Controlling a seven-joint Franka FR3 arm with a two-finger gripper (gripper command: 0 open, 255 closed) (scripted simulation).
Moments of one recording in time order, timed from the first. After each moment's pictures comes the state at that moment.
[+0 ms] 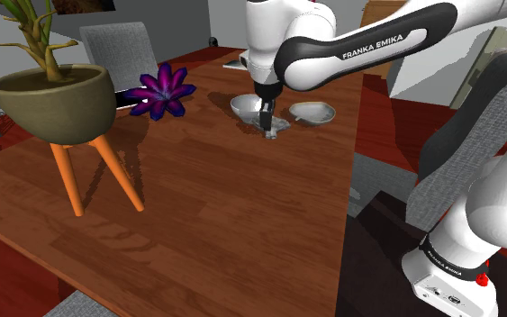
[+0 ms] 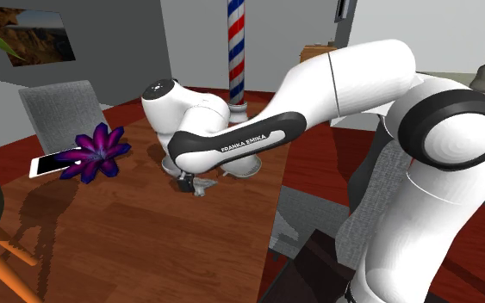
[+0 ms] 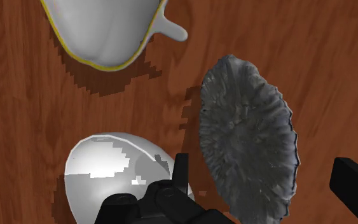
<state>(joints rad) 0.08 -0.06 0.35 -1.97 -0.40 1.96 -0.07</state>
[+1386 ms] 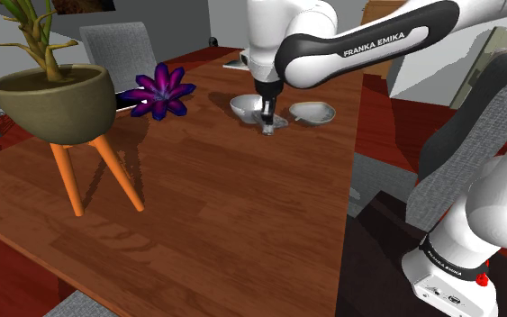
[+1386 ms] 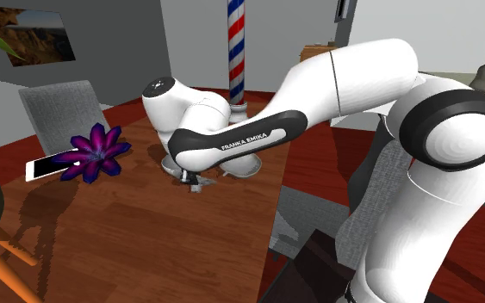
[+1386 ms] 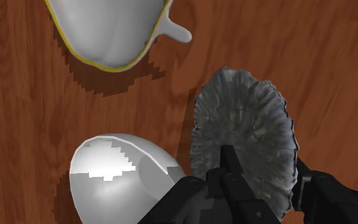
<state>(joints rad) 0.08 -0.07 0.35 -1.97 -0.40 1.95 -0.07</state>
